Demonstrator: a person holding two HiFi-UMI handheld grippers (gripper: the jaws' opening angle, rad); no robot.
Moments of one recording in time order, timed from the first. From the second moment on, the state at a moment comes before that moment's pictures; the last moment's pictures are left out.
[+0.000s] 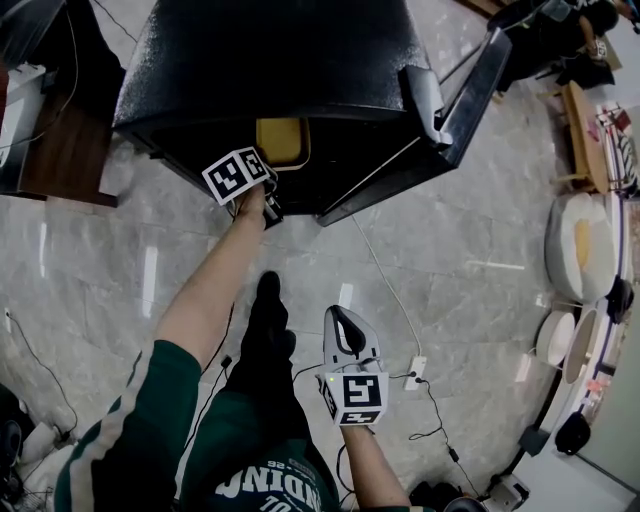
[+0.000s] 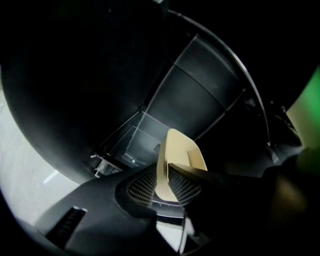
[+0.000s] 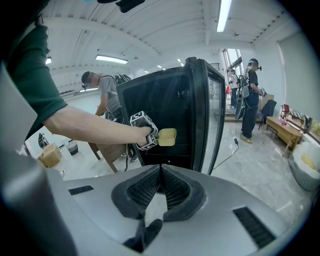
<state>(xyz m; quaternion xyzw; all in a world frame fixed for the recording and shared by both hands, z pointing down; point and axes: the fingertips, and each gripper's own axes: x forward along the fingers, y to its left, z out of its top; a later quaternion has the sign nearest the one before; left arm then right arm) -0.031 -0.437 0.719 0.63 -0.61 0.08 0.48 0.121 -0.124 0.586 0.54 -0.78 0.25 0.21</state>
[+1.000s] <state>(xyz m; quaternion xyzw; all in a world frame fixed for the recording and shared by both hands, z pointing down) -0.026 -0.384 0.684 0.69 -0.57 0.12 0.42 0.098 -0.112 0.560 0.53 -0.79 0.23 0.19</state>
